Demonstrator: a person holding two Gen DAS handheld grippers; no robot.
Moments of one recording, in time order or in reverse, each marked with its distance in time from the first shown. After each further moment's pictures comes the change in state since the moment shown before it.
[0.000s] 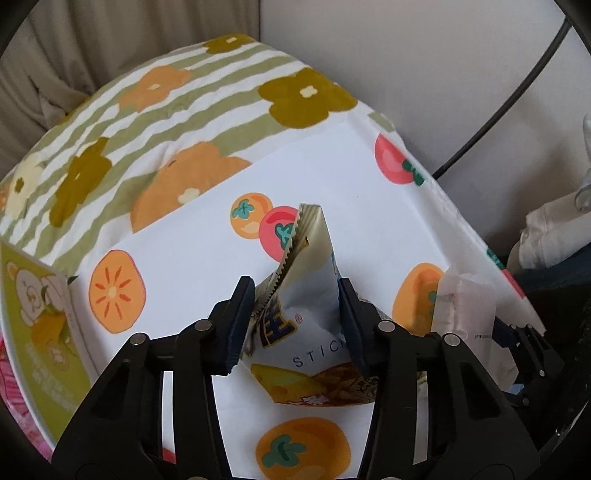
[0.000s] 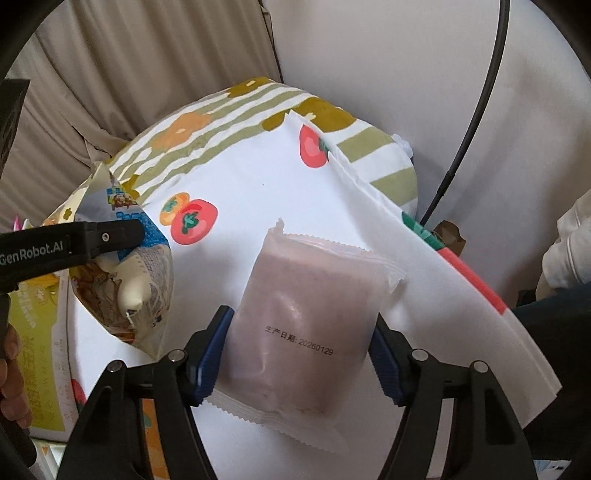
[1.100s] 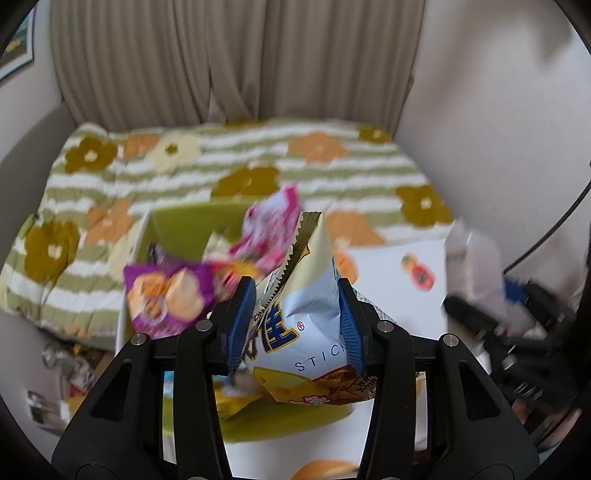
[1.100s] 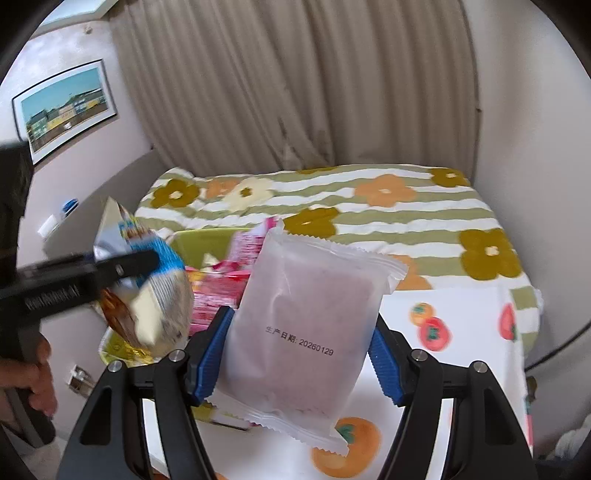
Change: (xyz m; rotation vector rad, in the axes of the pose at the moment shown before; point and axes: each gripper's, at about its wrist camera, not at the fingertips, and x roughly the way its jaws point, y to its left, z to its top) left arm -0.261 0.168 -0.139 -0.400 -0.277 0.262; right arm -0.150 0.199 0.009 -0.543 -0.170 0.492
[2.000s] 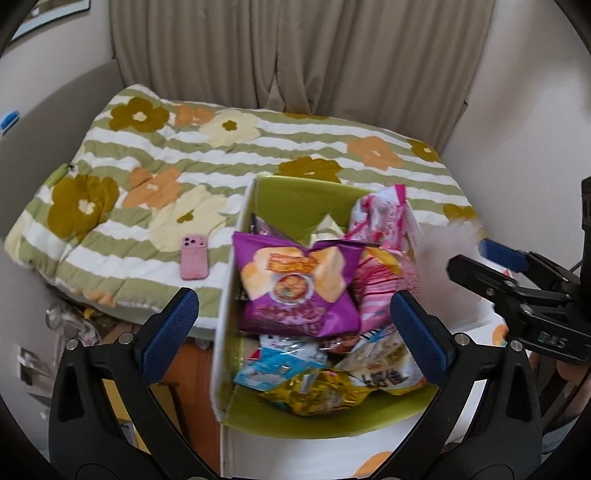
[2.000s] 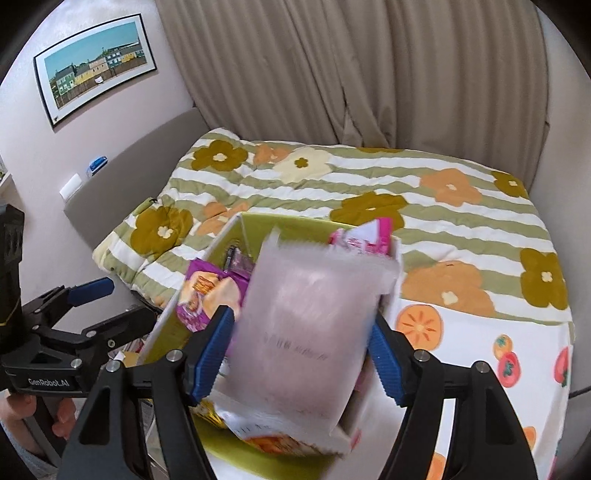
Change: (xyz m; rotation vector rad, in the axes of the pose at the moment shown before) left arm -0.006 0.139 -0.030 -0.181 -0.029 0.071; right arm 0.082 0.102 0.036 -0.122 0.119 0.124
